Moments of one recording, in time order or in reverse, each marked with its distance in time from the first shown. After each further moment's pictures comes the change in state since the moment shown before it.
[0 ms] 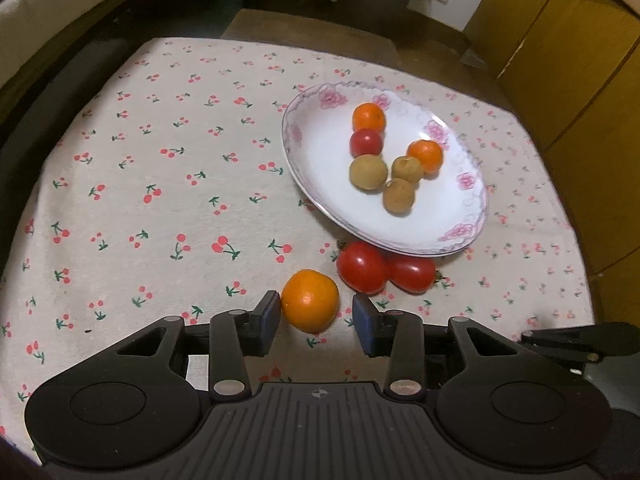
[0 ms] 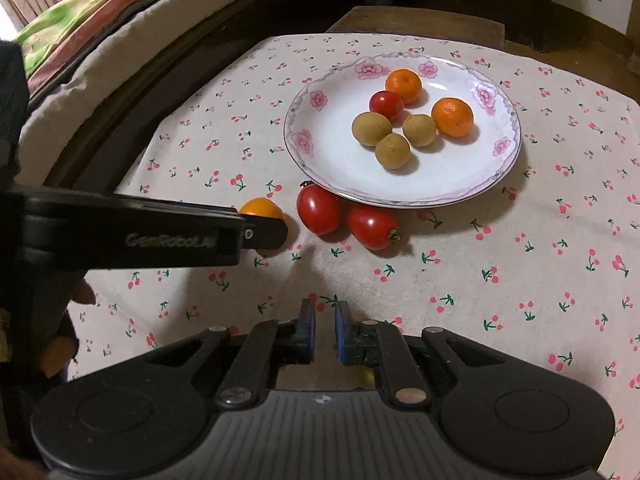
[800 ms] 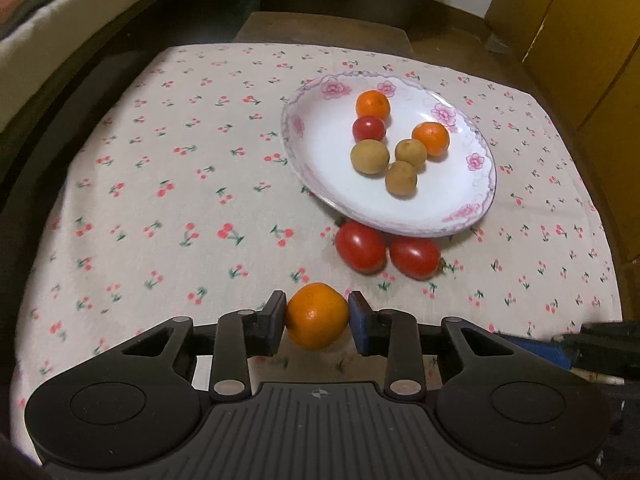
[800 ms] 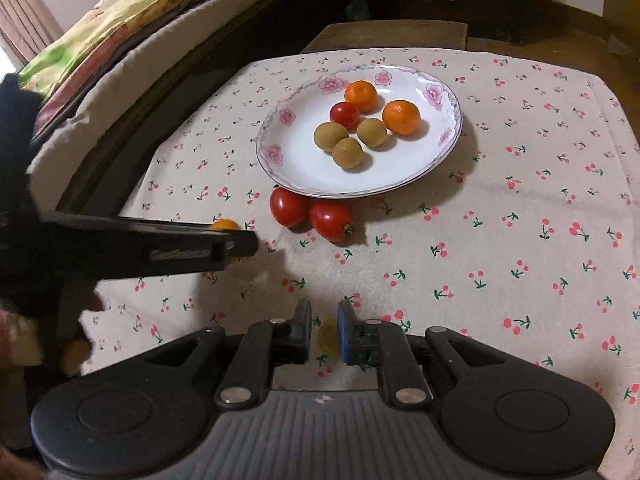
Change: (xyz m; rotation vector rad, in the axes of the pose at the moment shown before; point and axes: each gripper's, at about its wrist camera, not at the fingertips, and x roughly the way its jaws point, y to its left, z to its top) left arm -0.011 -0.027 -0.012 0.031 0.002 0.136; right arm -0.035 -0.030 -0.021 0.082 -0.052 0.024
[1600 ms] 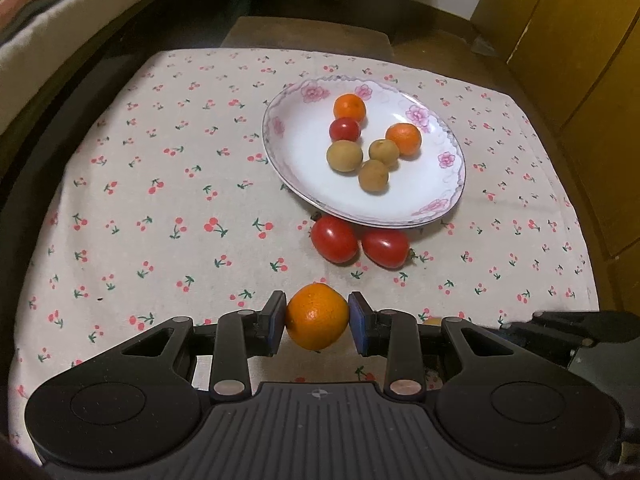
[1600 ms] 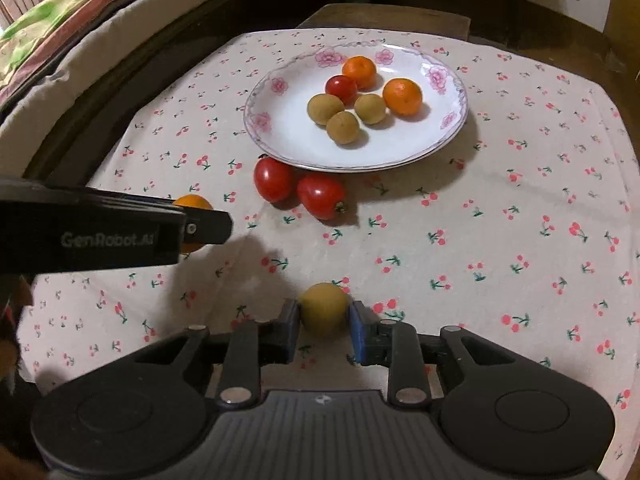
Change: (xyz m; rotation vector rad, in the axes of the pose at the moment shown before) left arm -0.015 -0.010 -0.003 0.008 -0.003 -0.044; right arm 0.021 0.011 -0.005 -0.083 0.041 -0.111
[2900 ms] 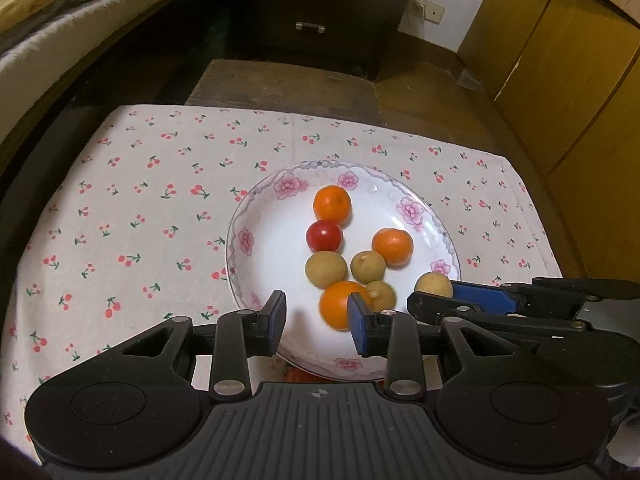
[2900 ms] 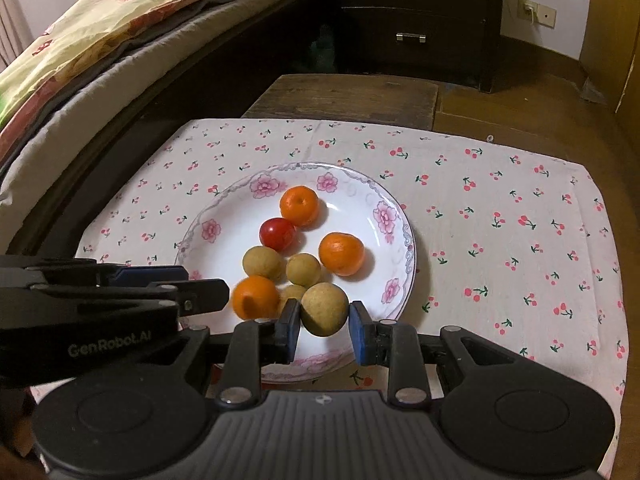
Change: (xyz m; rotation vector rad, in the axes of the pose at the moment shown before) left arm 0.030 0.001 0.077 -0.011 -0.075 -0.078; right arm 0.010 -0.040 0.100 0.060 -0.121 -0.047
